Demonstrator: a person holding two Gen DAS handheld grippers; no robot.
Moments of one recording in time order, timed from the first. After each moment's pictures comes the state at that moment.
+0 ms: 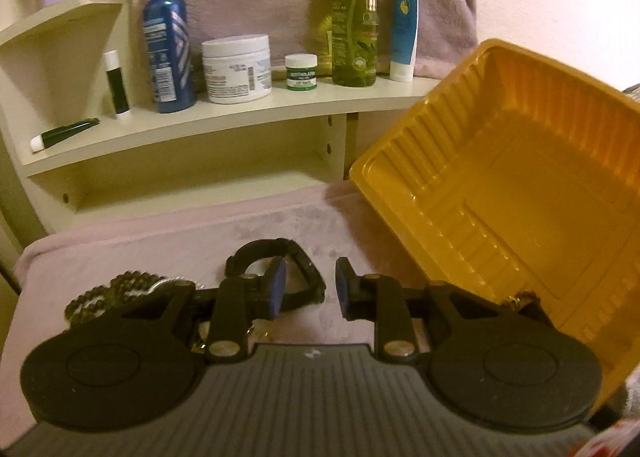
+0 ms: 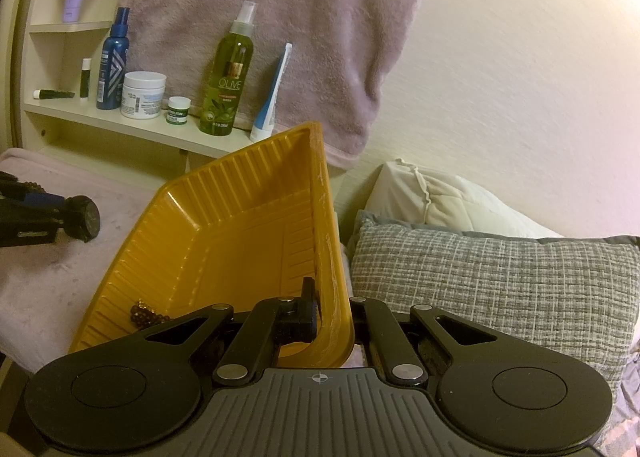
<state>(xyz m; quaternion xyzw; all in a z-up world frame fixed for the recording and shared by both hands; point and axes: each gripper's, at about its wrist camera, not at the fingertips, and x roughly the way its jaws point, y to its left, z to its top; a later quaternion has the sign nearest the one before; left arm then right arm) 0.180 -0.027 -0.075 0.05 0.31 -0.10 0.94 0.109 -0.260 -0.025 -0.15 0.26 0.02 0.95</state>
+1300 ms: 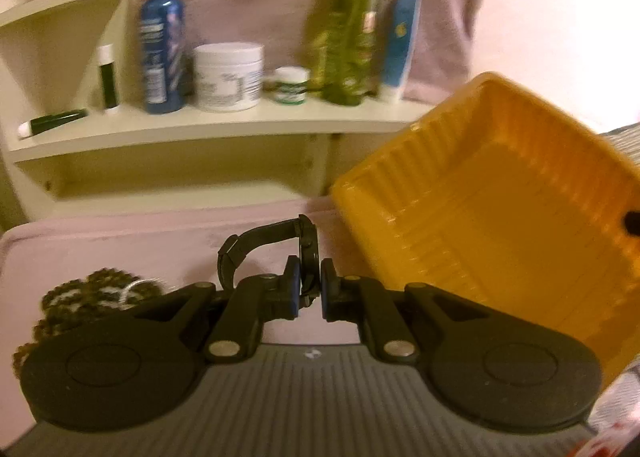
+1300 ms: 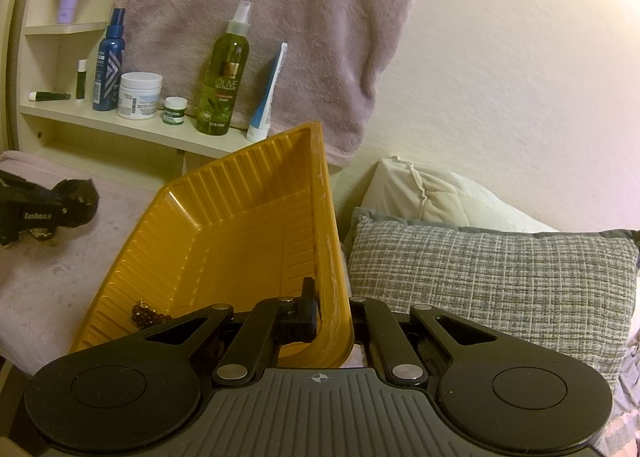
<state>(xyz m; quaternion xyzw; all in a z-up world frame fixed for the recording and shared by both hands) 0.179 -0.028 -0.058 -0.02 0.31 -0.13 0.94 0.109 -0.260 -0.024 -0.14 0.27 0.01 0.95</state>
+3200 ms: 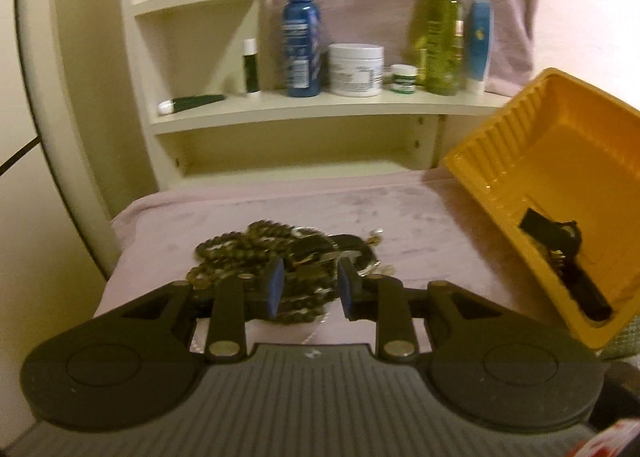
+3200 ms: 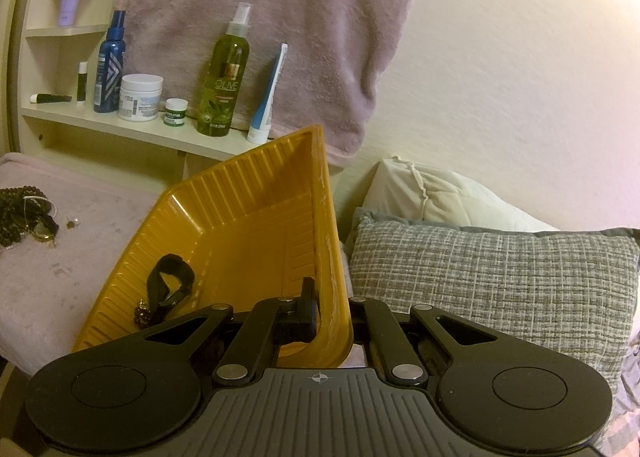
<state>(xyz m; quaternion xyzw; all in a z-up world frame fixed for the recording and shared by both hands) 0.116 0.057 -0.062 0.02 0.30 -0.02 0.95 0.107 -0.259 -0.023 -0.14 0.26 0.01 0.95</state>
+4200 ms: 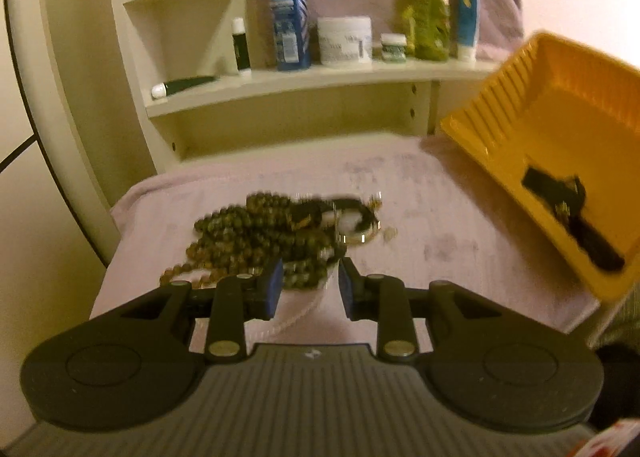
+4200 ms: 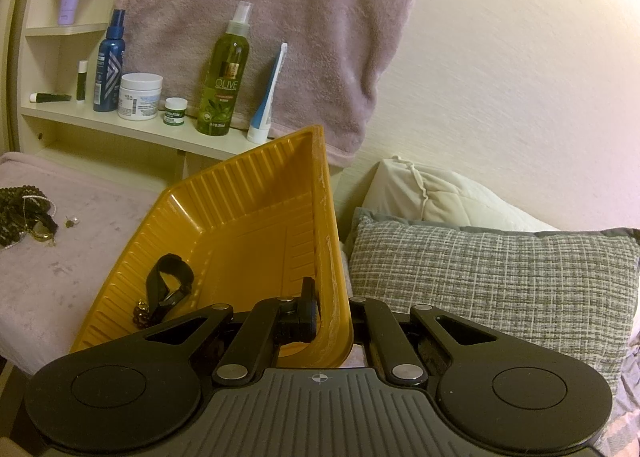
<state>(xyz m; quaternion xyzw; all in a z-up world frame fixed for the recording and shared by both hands) 0.103 0.055 -0.078 0.06 0.32 -0.03 0.95 0.108 -0.259 -0.023 -0.14 0.27 0.01 0.95</state>
